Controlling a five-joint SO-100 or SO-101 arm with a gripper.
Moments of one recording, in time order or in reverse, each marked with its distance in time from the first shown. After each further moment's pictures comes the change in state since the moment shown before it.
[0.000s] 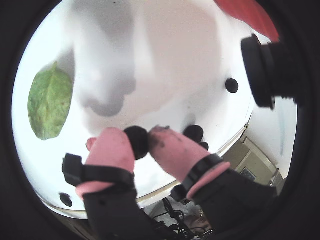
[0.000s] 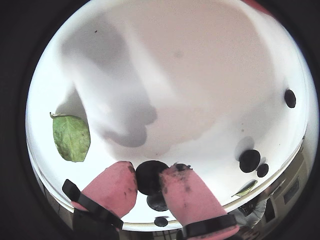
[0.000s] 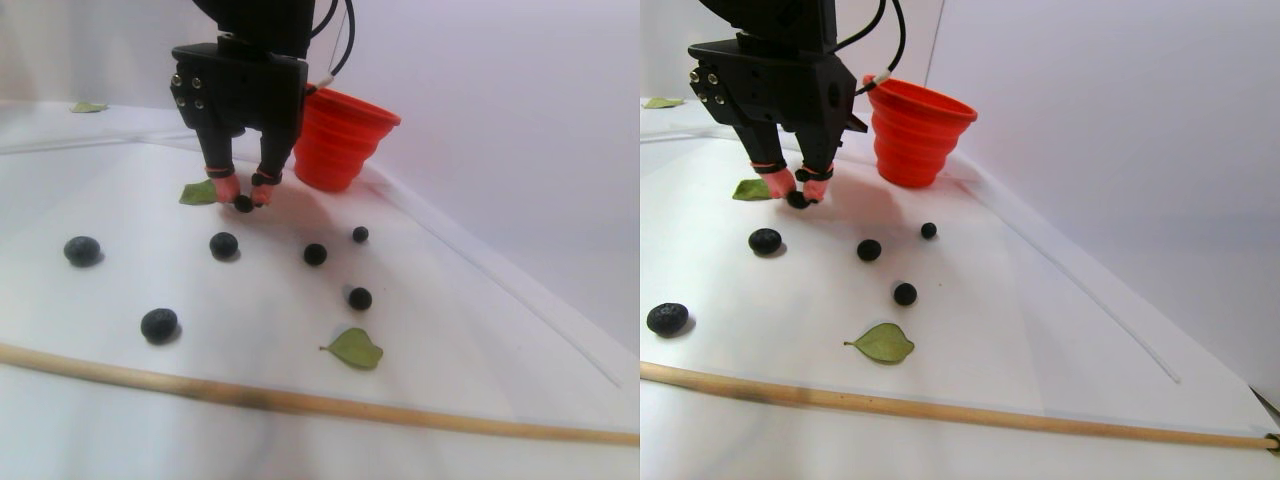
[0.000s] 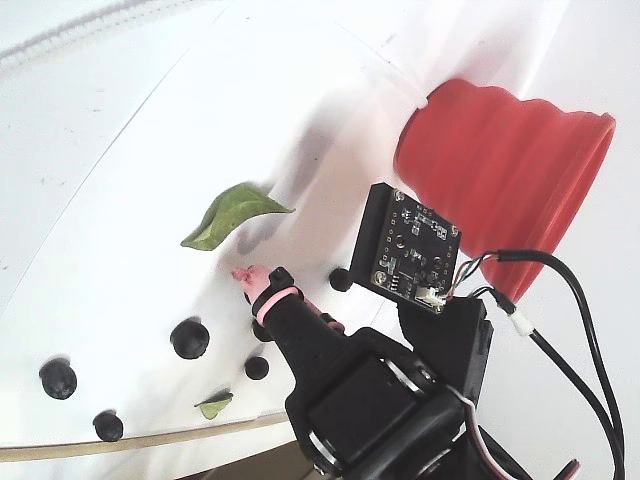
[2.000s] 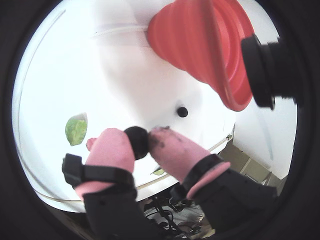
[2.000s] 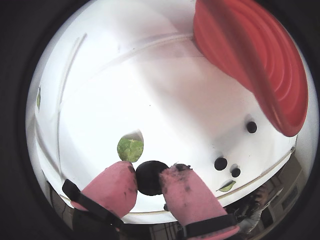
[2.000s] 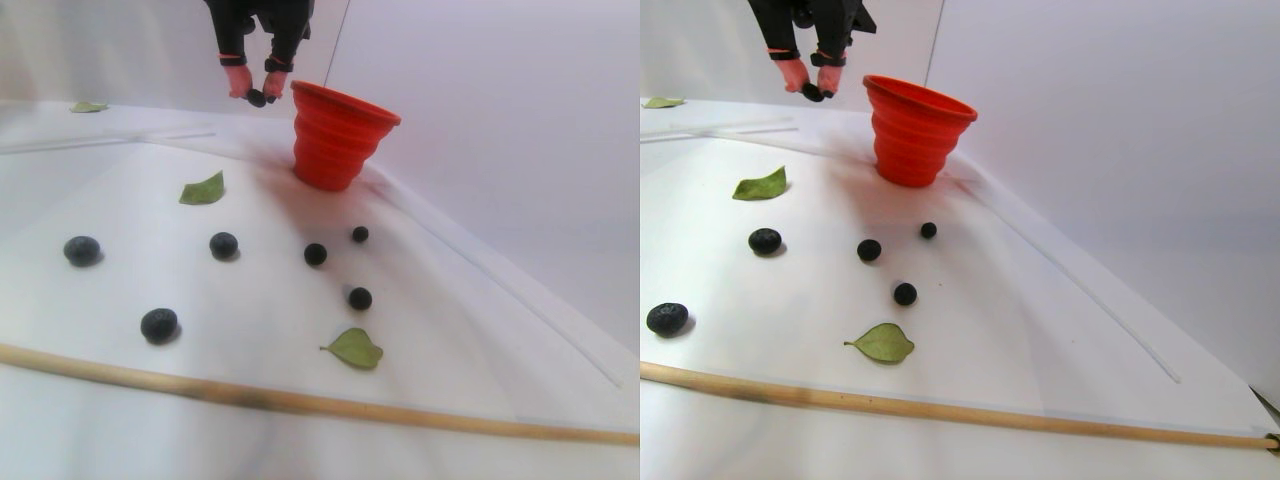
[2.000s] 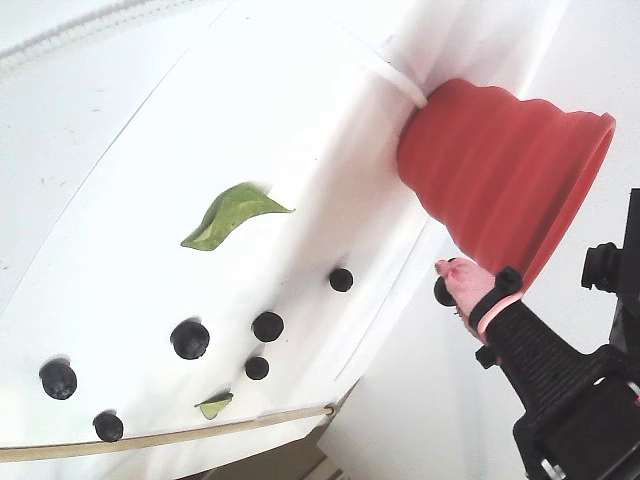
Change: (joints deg) arm 2.0 23.9 -12.3 28.9 -1.5
